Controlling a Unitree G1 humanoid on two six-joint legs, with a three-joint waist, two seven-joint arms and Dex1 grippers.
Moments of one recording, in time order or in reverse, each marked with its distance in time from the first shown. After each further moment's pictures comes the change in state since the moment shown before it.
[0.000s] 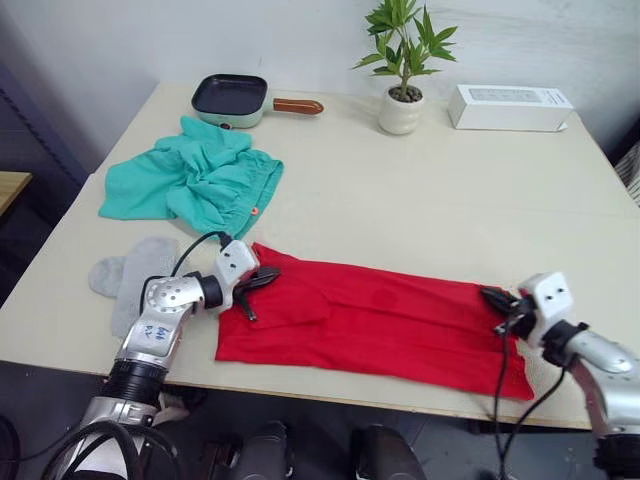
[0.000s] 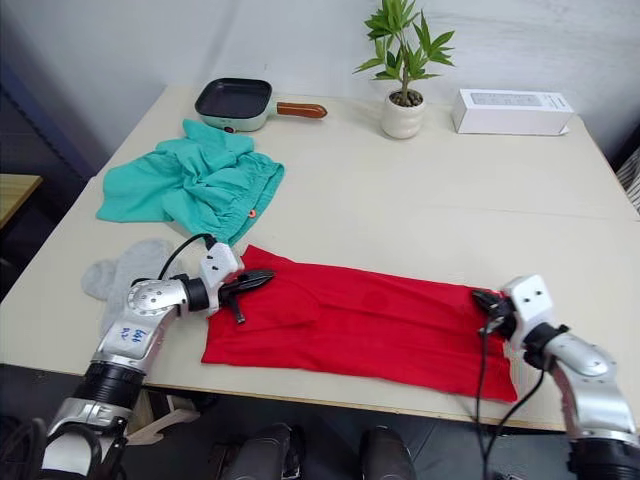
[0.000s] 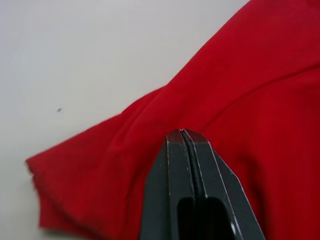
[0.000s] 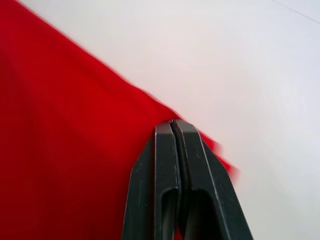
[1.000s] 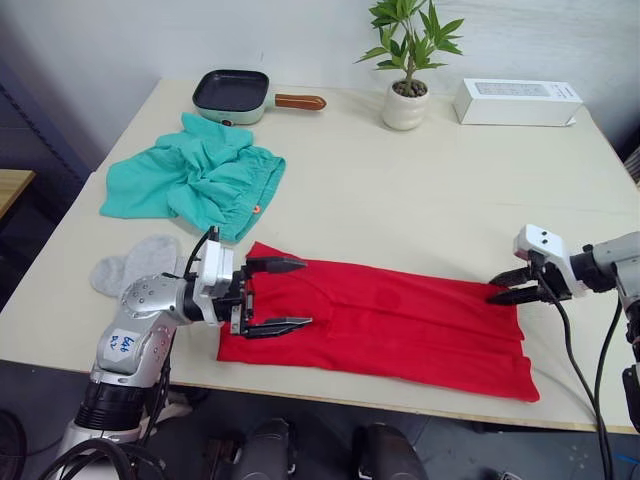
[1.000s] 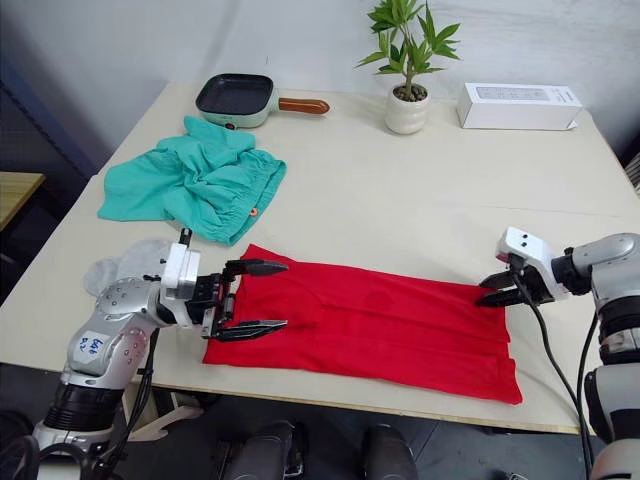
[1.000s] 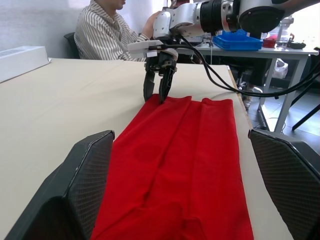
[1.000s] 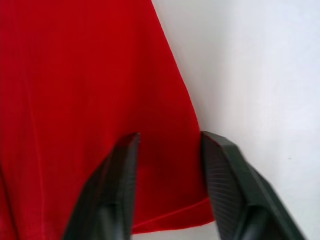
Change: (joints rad) left arm 0.098 0.014 0.077 -0.399 -0.431 0.131 -0.338; right arm -0.766 -0.232 0.540 0.692 -0.270 -0.006 0.814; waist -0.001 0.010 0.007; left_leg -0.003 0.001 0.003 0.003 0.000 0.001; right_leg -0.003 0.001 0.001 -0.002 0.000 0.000
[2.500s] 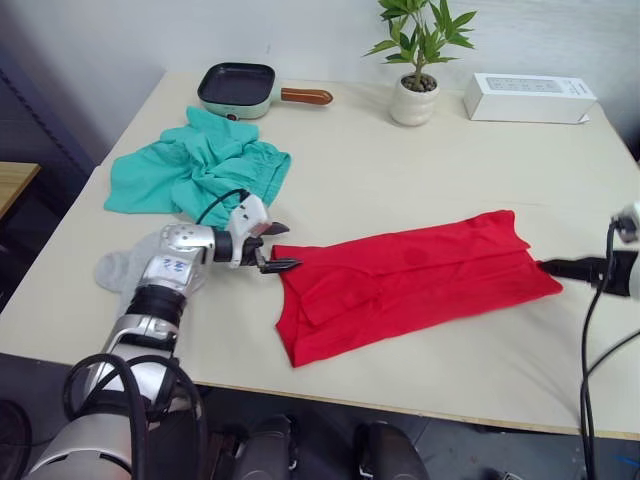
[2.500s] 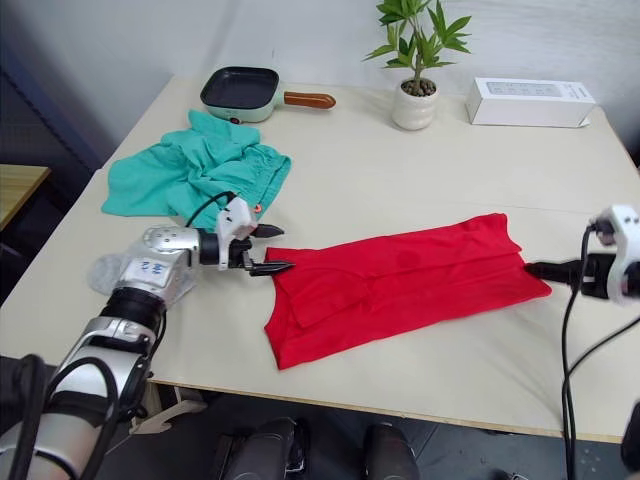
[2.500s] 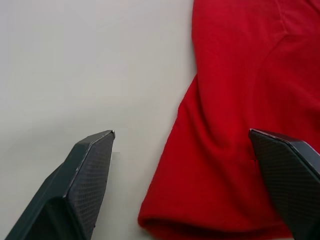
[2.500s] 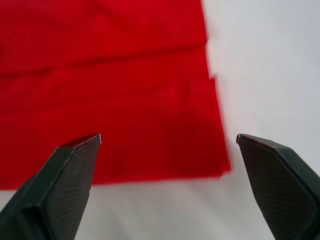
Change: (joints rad) left arm -0.635 -0.127 -0.171 1.057 0.505 -0.207 0.112; right arm 0.500 0.018 -0.687 -0.758 0.249 1.080 -0.525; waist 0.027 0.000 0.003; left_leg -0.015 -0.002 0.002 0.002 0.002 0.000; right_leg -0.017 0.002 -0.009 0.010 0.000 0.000
